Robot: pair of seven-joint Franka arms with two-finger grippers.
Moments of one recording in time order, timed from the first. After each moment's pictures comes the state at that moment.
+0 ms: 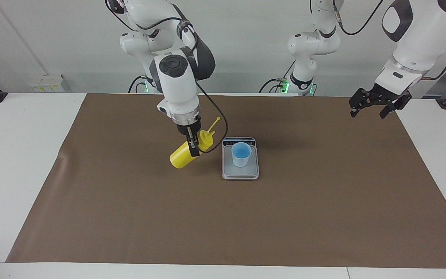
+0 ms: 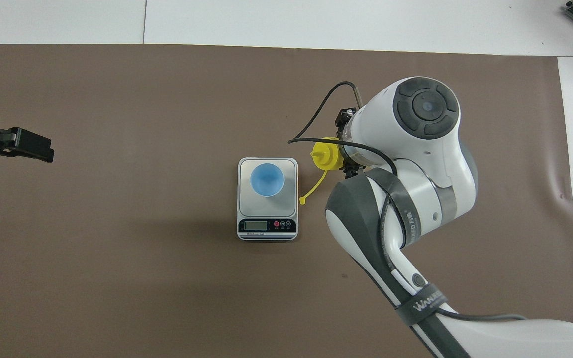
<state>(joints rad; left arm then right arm) 0.05 0.04 -0.12 -1.54 0.00 1.57 0.03 0.32 0.28 0.11 -1.64 -0.01 2.03 1.84</state>
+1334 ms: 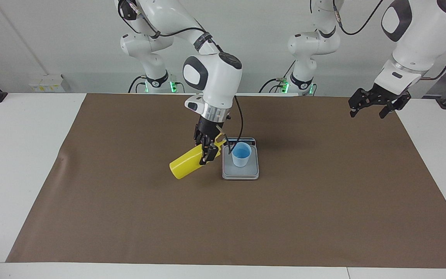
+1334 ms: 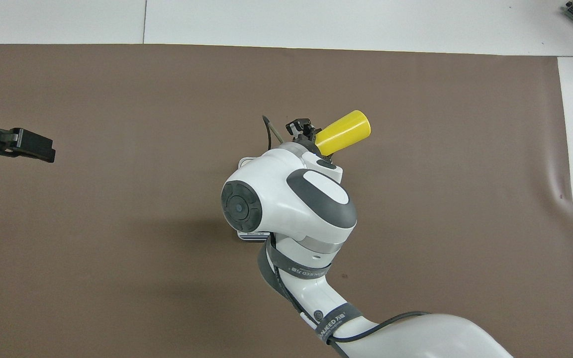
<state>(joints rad) 0.05 0.04 -0.12 -1.54 0.00 1.57 0.03 0.55 0.42 0.11 -1.60 -0.82 2.00 2.15</state>
